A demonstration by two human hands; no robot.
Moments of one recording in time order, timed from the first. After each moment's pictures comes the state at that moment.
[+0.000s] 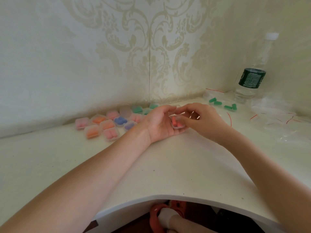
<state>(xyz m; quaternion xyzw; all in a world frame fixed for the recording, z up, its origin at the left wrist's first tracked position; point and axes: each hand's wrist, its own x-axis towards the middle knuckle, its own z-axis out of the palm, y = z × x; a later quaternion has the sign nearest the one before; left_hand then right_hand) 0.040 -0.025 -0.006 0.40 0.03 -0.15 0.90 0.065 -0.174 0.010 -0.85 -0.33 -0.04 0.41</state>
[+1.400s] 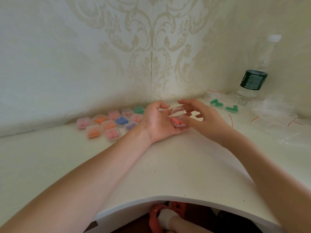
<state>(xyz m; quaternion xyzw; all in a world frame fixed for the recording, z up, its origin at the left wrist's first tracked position) 0.032 -0.022 0.001 0.33 0.02 -0.14 0.93 0.068 -0.179 0.007 -0.83 -0.36 -0.04 0.42</state>
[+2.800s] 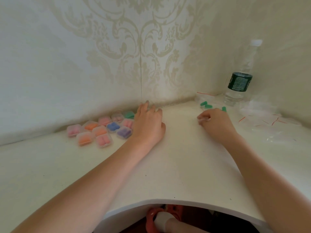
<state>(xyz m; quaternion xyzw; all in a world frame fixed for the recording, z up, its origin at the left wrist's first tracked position) 0.037 -0.024 -0.012 0.97 0.04 0.22 0.04 0.109 -0.215 -0.003 -0.94 -0.11 -0.08 0.31</state>
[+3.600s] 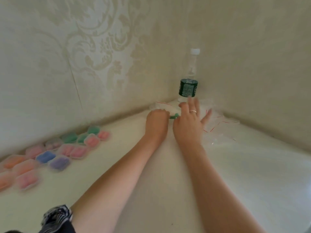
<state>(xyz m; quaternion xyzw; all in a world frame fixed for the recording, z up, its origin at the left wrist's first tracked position) 0.176 -0.158 -0.024 0.94 -0.10 0.30 0.14 0.141 -0.259 -0.014 -0.92 -0.01 -0.35 0.18</state>
